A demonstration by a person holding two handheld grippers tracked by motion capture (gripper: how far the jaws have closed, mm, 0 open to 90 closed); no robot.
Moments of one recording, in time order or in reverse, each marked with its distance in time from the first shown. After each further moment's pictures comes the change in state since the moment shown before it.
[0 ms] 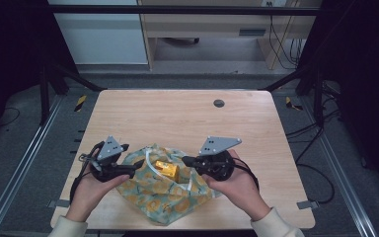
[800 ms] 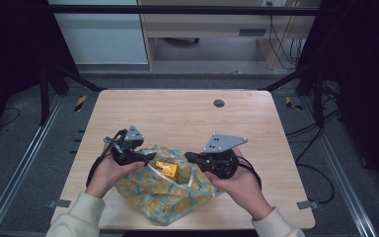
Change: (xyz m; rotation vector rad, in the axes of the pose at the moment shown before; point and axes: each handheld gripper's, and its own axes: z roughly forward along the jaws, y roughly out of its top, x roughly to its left) left arm 0.012 0.011 0.056 0.194 -0.044 0.038; right arm -0.005 0.004 -0.010 -0.054 -0.032 0.002
